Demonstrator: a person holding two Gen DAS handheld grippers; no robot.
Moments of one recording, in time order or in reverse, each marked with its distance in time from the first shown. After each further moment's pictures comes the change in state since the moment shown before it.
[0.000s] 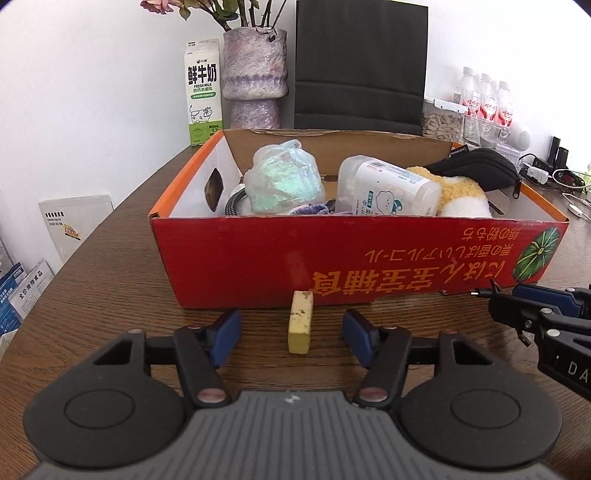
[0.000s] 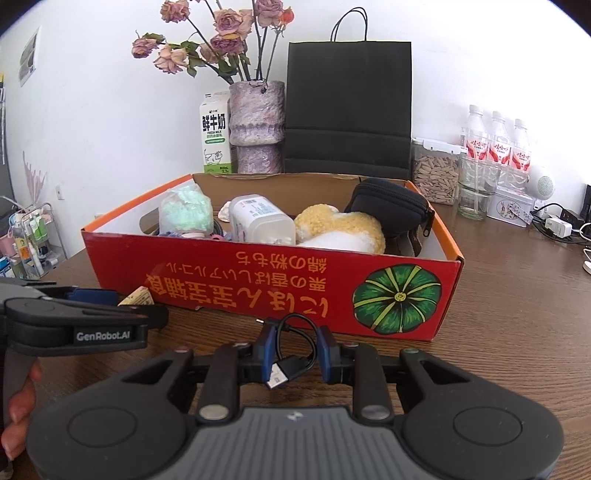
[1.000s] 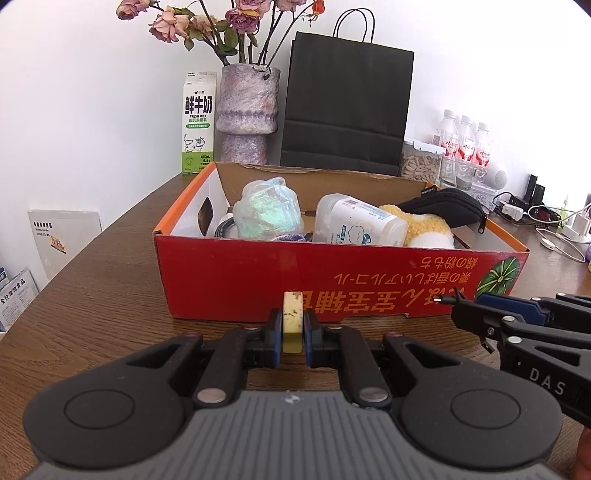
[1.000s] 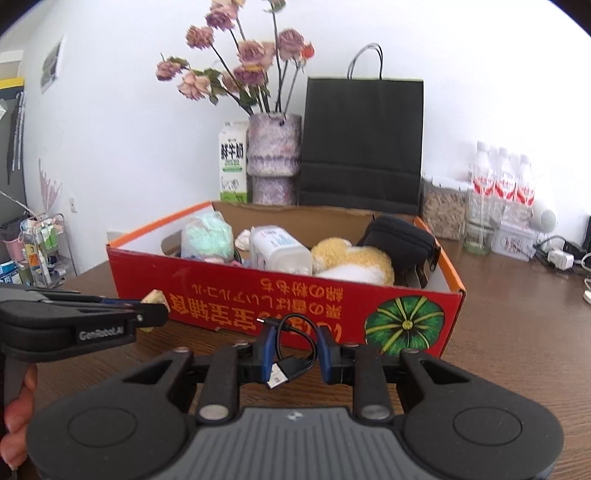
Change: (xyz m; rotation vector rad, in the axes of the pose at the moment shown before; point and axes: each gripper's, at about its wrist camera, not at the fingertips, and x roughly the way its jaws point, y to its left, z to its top) left arm -0.029 0.002 -0.009 -0.055 -0.127 -0.071; right arm -0.021 0.012 -0.004 -0.050 -0.127 0.020
